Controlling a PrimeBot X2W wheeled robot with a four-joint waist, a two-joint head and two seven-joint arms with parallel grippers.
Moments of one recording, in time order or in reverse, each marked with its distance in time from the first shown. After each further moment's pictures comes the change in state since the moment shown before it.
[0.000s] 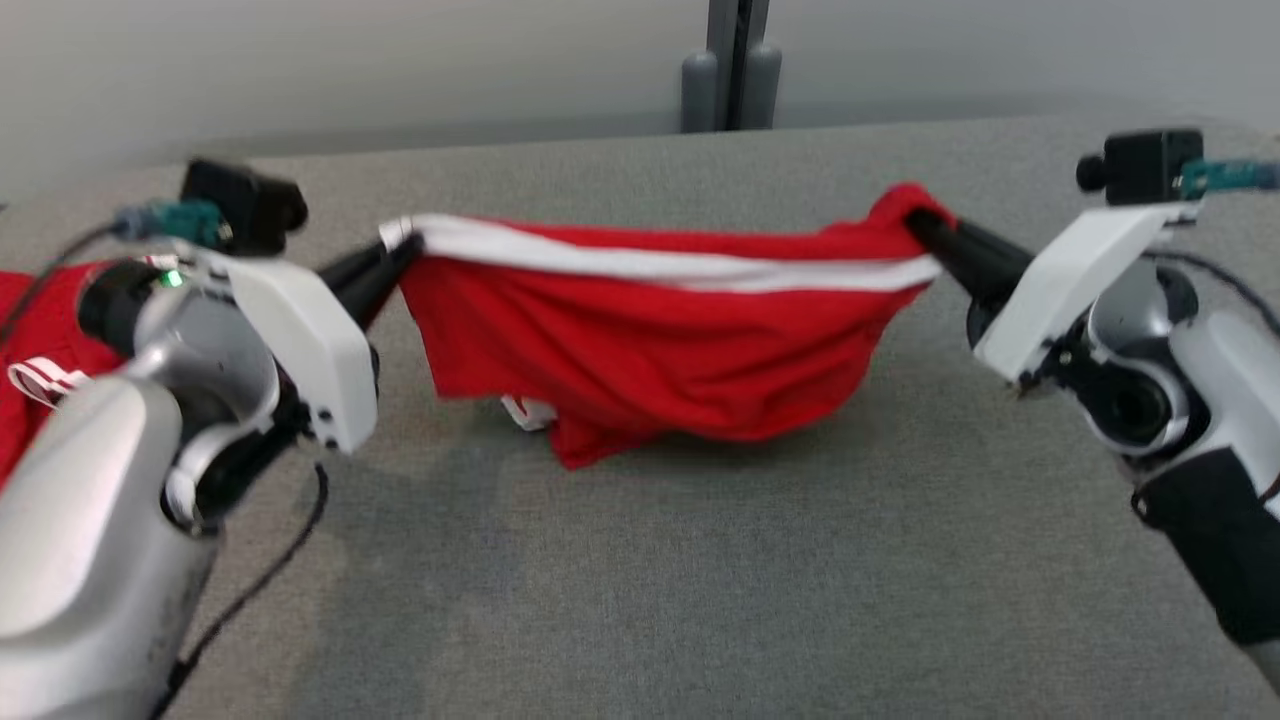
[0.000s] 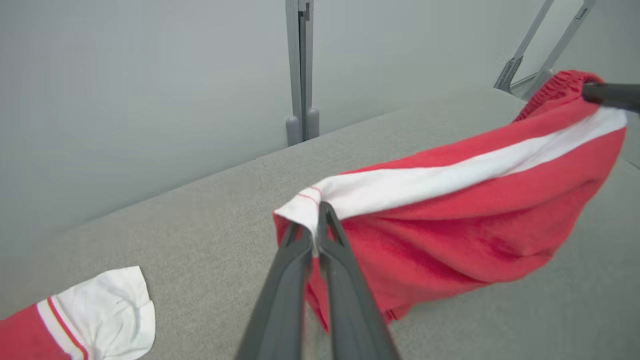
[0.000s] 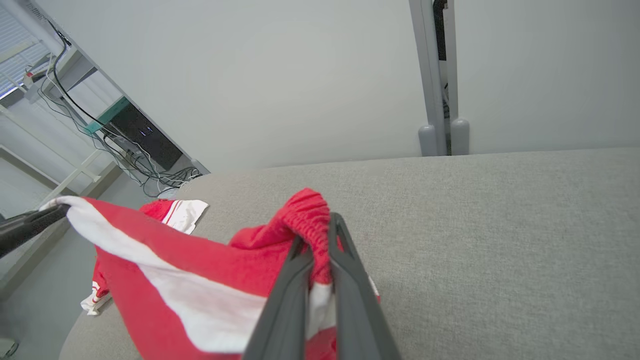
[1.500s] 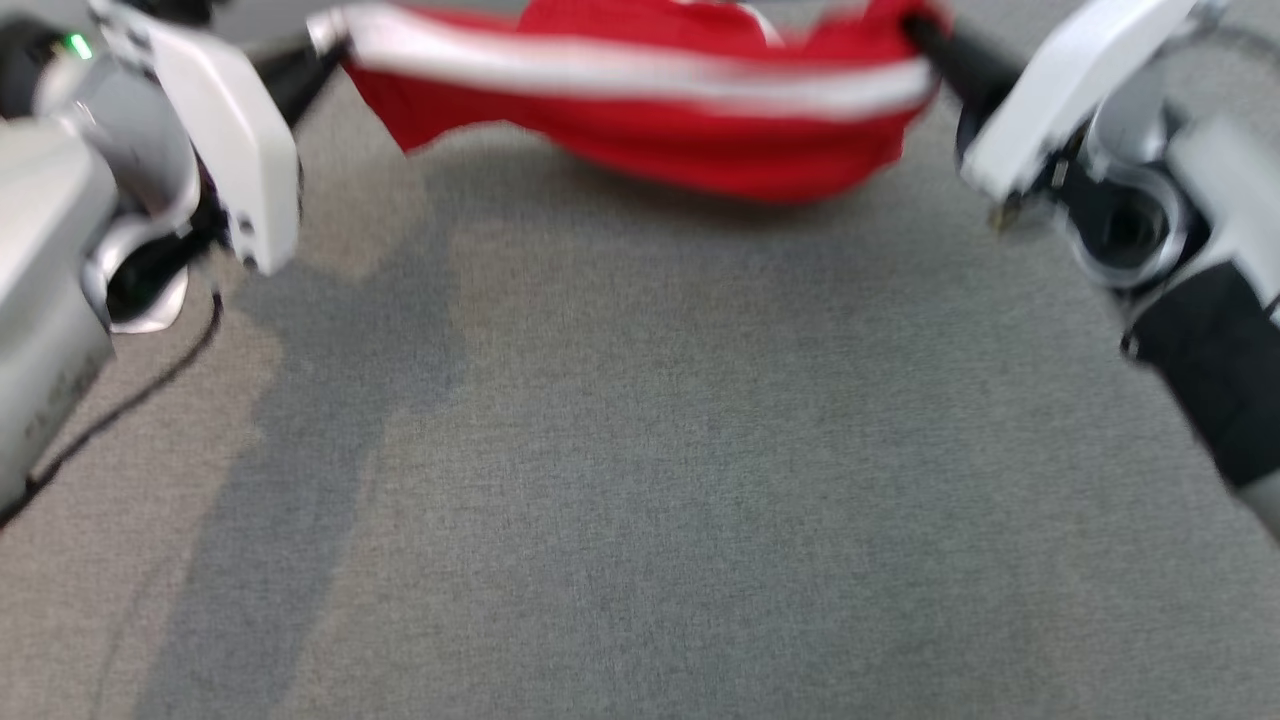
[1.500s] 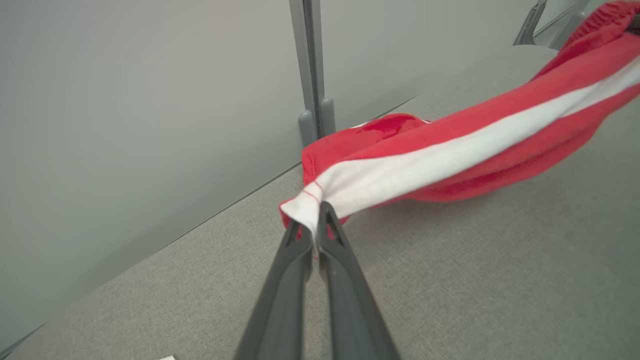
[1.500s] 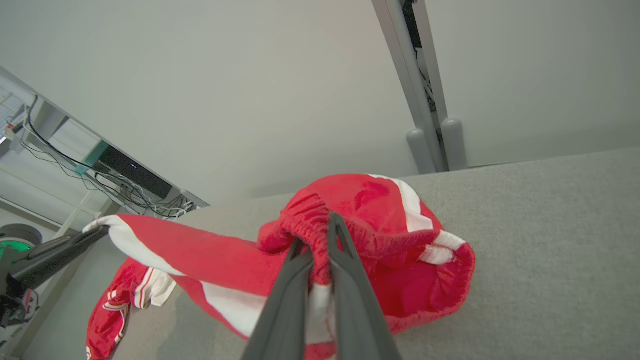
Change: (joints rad) left arm -0.763 0.195 -0.825 0.495 -0.452 -0.001 -0.358; right arm -0.459 0.044 0.231 0.304 0.305 0.001 -0.092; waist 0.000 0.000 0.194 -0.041
